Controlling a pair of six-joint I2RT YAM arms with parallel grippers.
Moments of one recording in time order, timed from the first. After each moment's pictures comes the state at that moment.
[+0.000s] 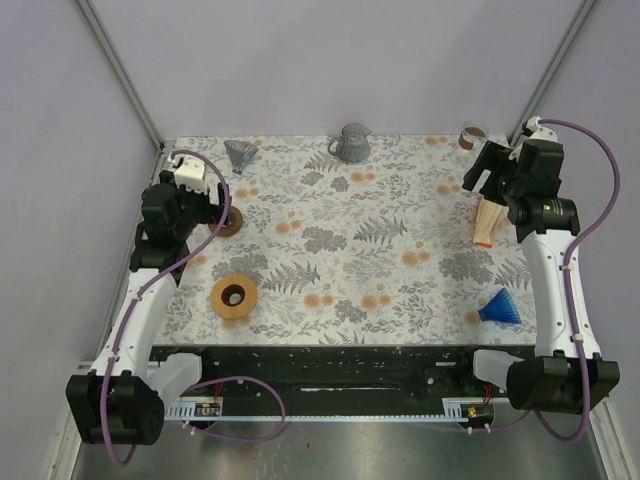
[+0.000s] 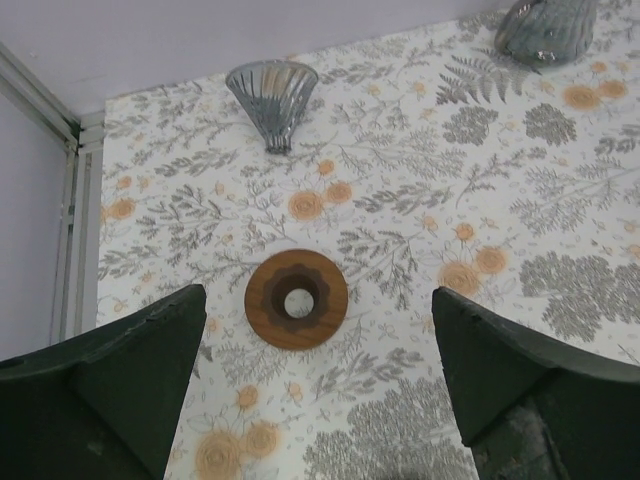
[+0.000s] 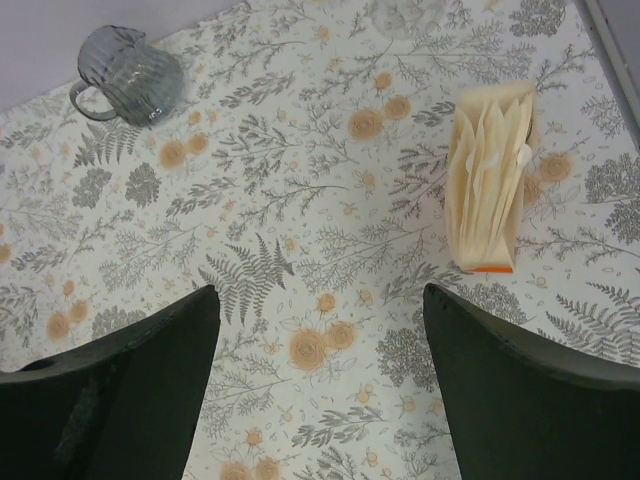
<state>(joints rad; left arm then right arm) -0.01 1.01 0.81 -0.04 0.15 0.14 -0.08 1.19 1.33 -0.61 -0.02 0.32</state>
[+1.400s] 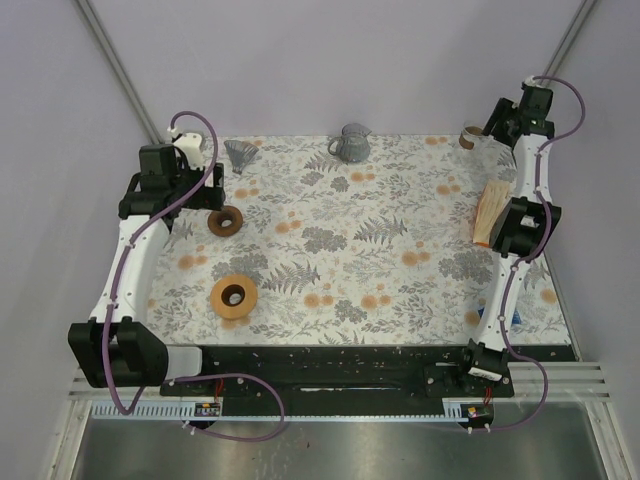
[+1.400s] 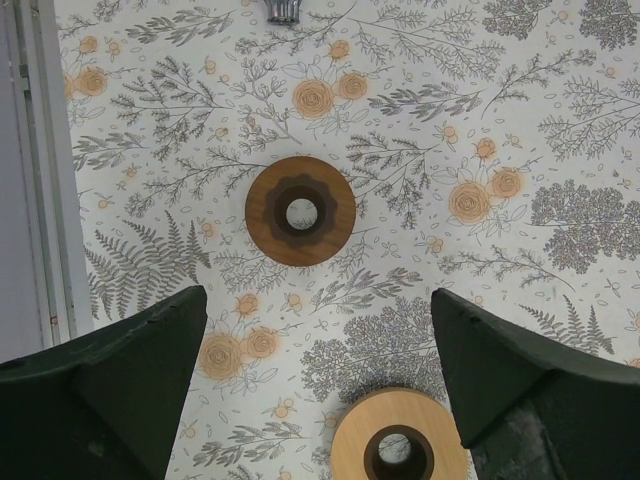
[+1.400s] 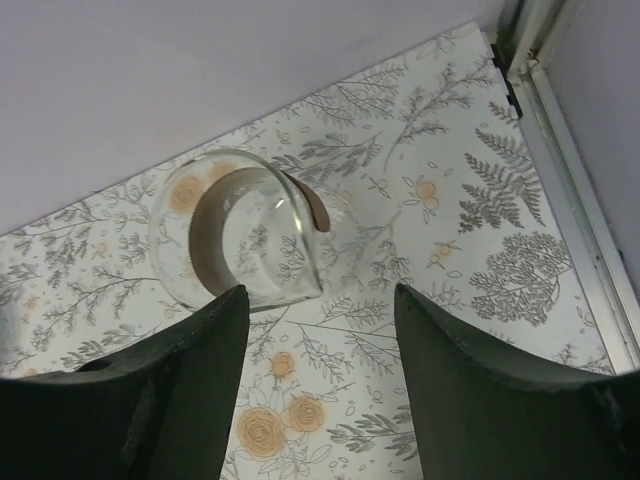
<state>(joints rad) 0.02 1.30 1.28 -0.62 0.14 0.11 -0.27 2.57 2.62 -0.67 -0.11 0.22</state>
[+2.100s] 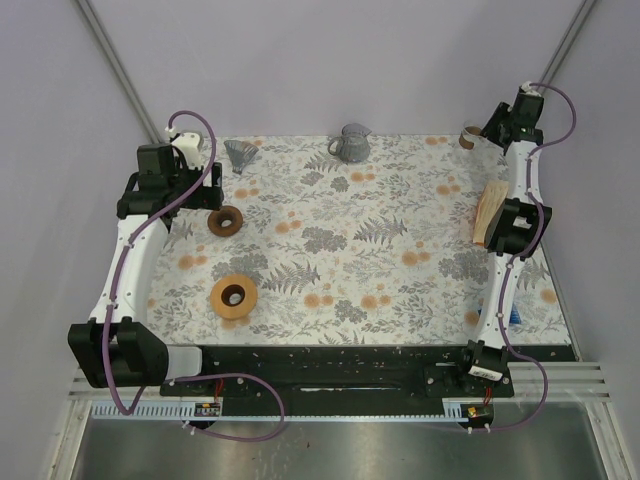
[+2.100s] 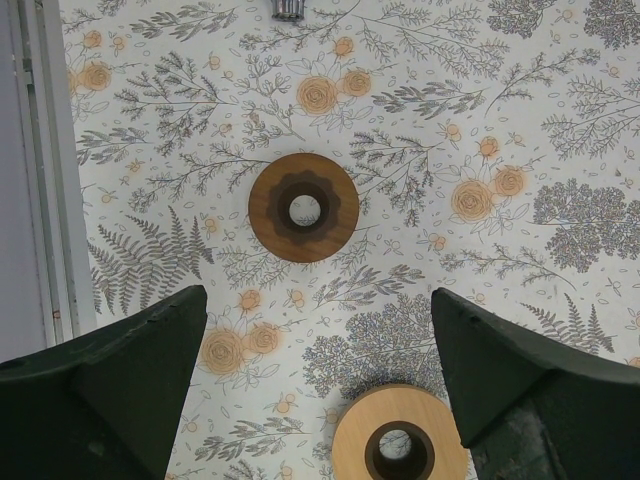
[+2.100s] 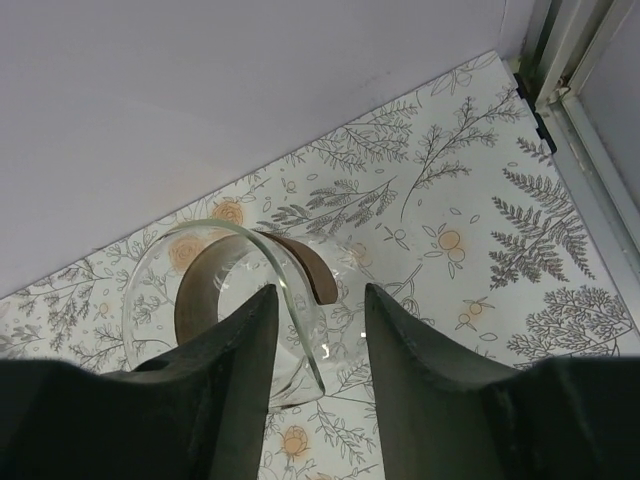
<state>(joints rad) 0.04 1.30 1.29 -0.64 0.14 0.11 -0.26 2.69 2.69 -0.54 -0.10 0.31</state>
